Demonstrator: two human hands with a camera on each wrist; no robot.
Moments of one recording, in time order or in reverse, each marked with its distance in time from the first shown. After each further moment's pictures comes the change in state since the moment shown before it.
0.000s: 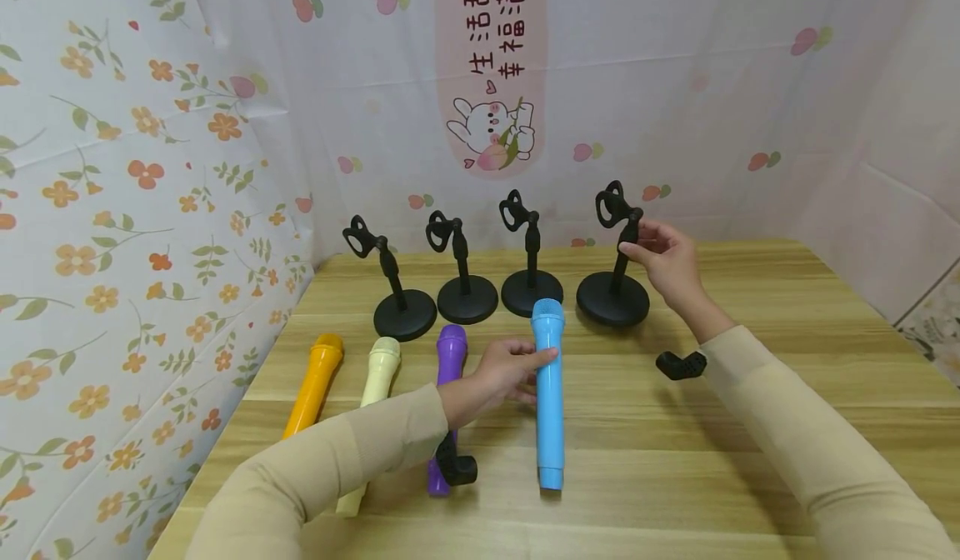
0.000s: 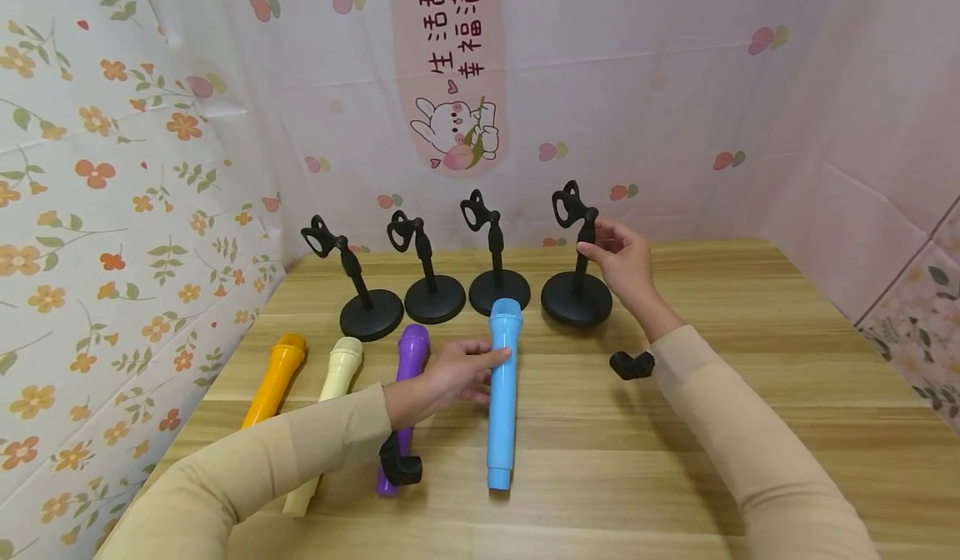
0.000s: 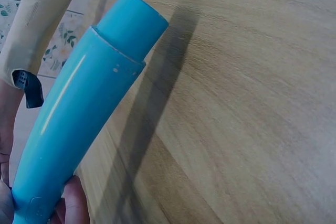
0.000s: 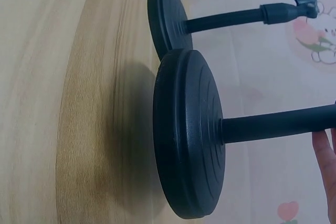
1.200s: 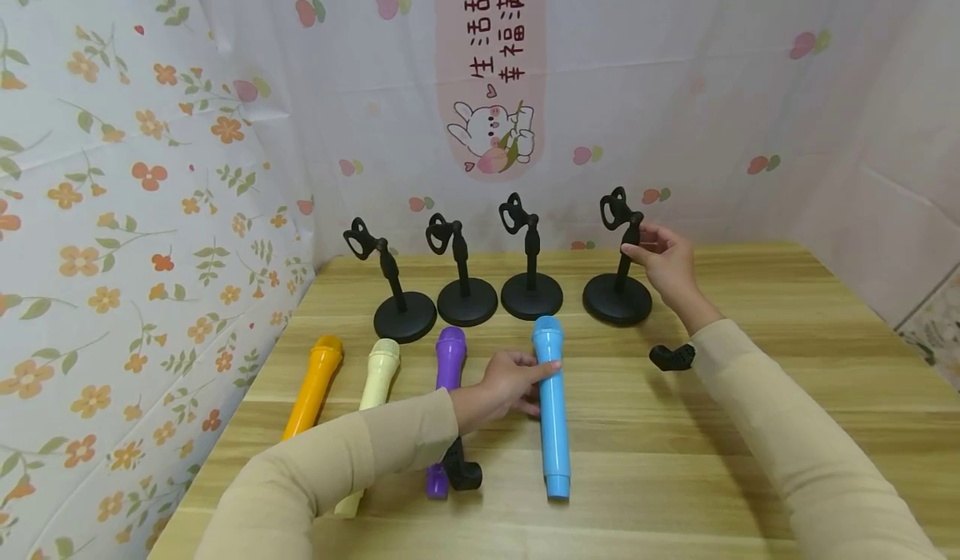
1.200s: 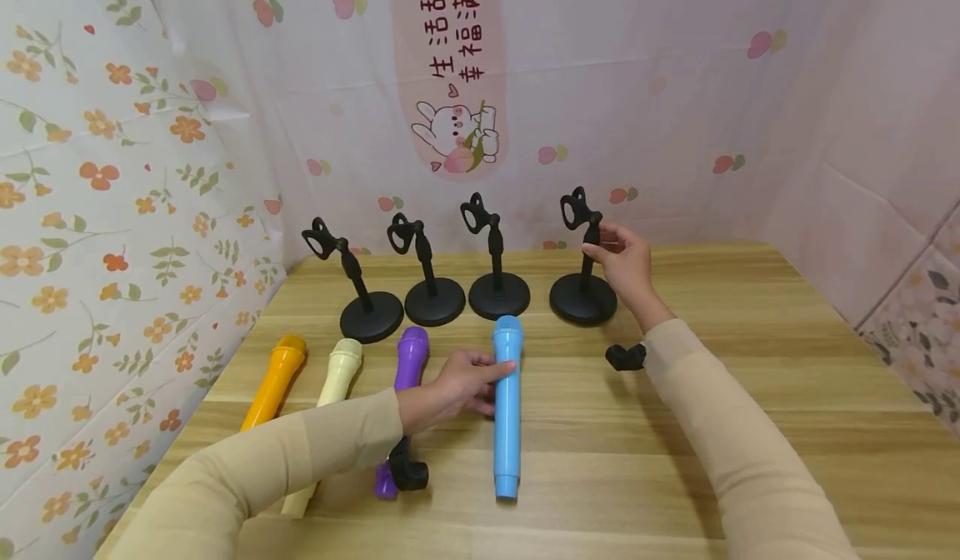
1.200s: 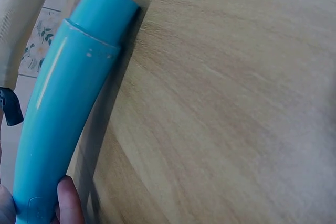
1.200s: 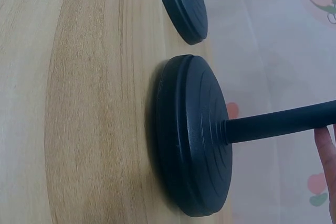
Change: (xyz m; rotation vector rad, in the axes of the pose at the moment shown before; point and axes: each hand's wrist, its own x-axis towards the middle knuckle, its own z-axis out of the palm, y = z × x) left_hand 0.007 -0.015 0.010 0.042 0.047 -0.032; right_hand 0.017 0.026 0.000 0.021 0.020 0.069
